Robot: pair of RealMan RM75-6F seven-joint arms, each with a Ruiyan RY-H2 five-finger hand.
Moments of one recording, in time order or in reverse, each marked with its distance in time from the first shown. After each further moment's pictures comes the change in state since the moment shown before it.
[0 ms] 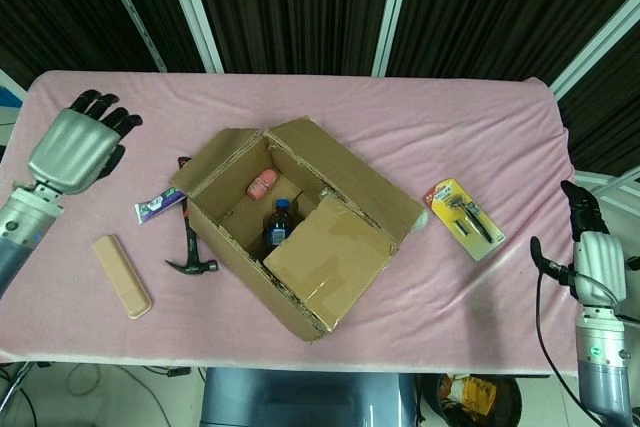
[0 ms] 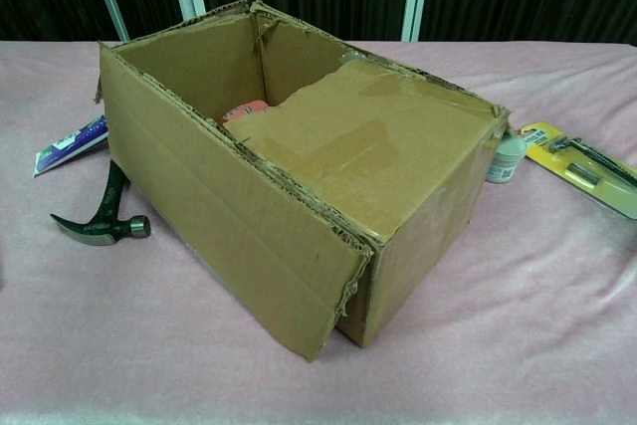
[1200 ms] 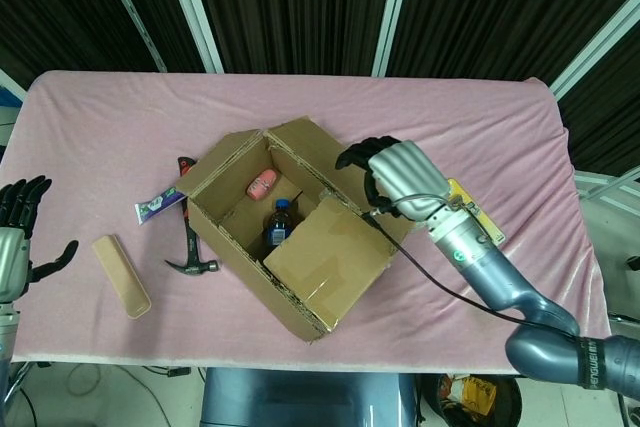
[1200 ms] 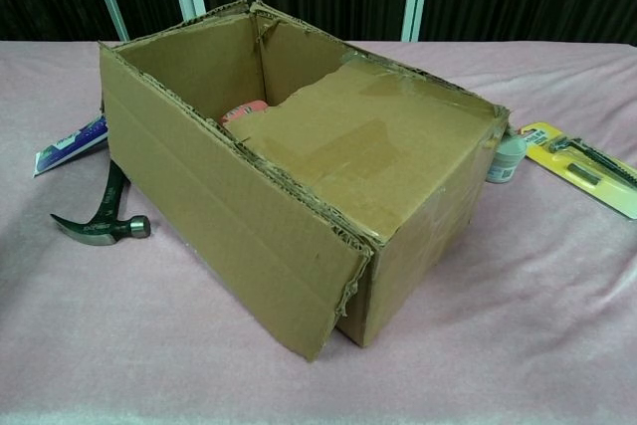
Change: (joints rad) left arm 0.483 -0.335 0.032 0.132 0.080 0.430 -0.360; right arm 0.667 0.145 0.202 -0.253 0.209 -0.650 -0.254
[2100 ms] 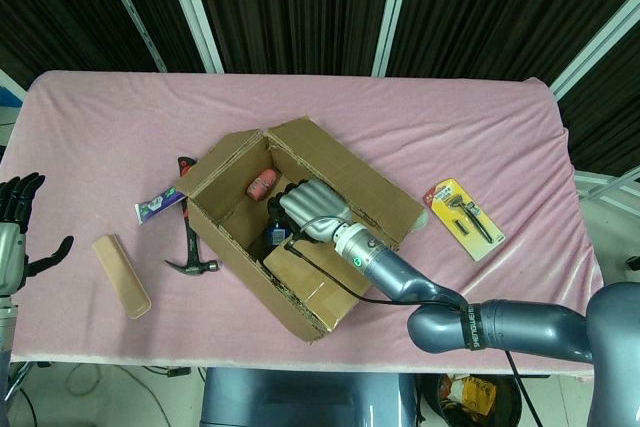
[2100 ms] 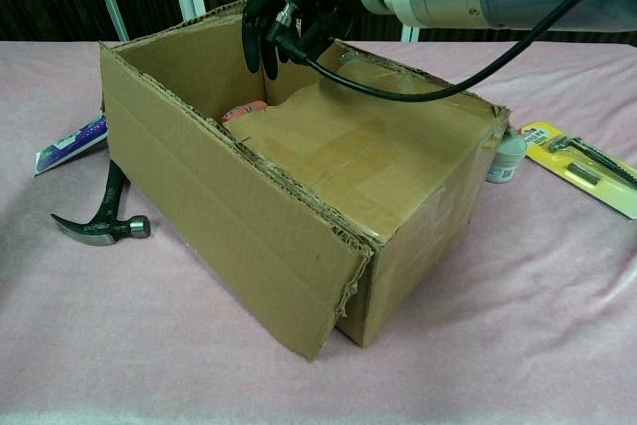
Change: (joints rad) left arm 0.018 -0.030 -0.061 0.055 -0.021 -0.060 -0.026; right arm 0.332 -0.340 -0.166 0.236 0.291 -0.092 -0.233
